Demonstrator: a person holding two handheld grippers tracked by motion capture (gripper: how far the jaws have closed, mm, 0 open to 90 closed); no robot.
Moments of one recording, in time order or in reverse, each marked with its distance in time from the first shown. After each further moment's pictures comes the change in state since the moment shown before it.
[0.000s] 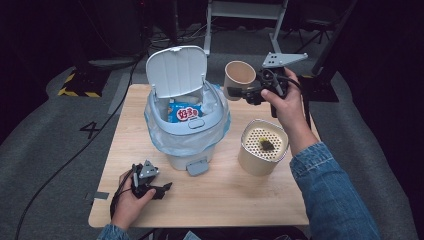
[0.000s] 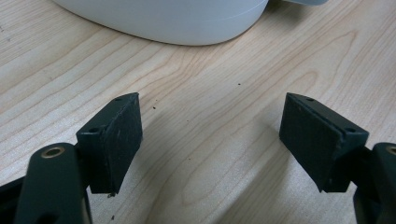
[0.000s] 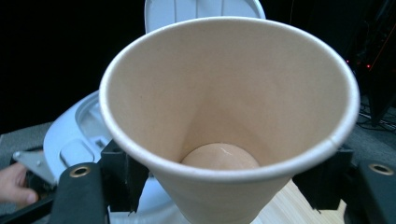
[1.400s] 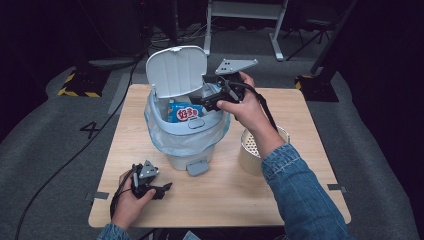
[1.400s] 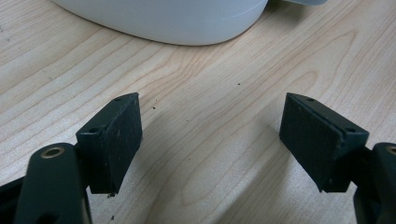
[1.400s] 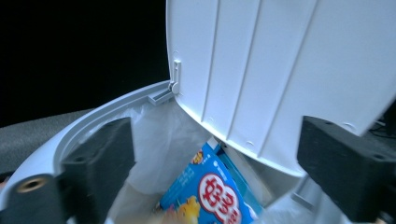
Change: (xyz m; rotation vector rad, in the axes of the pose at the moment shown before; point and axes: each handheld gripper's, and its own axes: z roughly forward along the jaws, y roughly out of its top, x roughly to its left) left arm 0.000 0.000 0.000 0.001 -0.001 -0.001; right arm 0.037 0.005 0.085 0.023 0.006 -0.040
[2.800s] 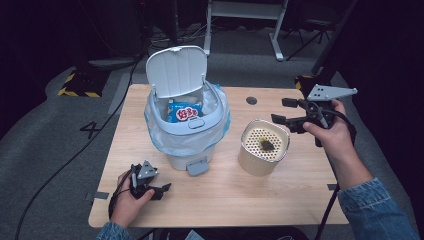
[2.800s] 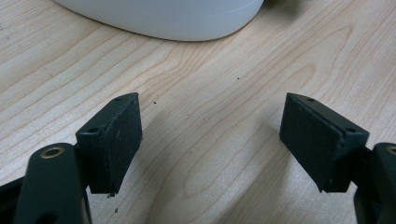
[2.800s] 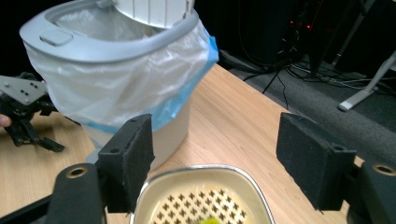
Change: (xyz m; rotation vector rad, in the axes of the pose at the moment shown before) left arm 0.002 -0.003 -0.002 -0.001 -0.018 0.003; right arm -0.021 -0.086 -0.192 0.098 -0.201 0.077
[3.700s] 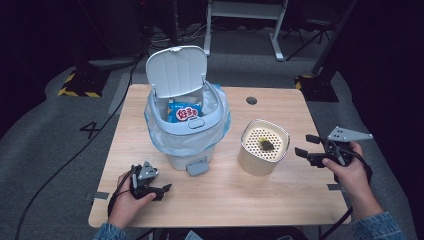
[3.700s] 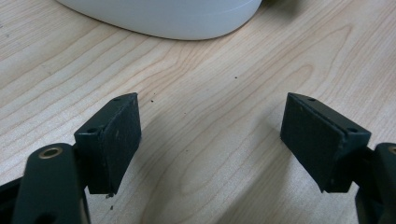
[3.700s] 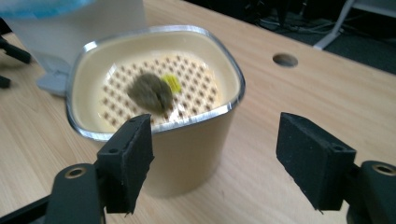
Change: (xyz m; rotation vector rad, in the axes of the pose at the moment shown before) left arm -0.003 0.000 0.000 0.002 0.009 -0.006; right arm -0.014 -0.138 -0.036 0.089 -0.129 0.124
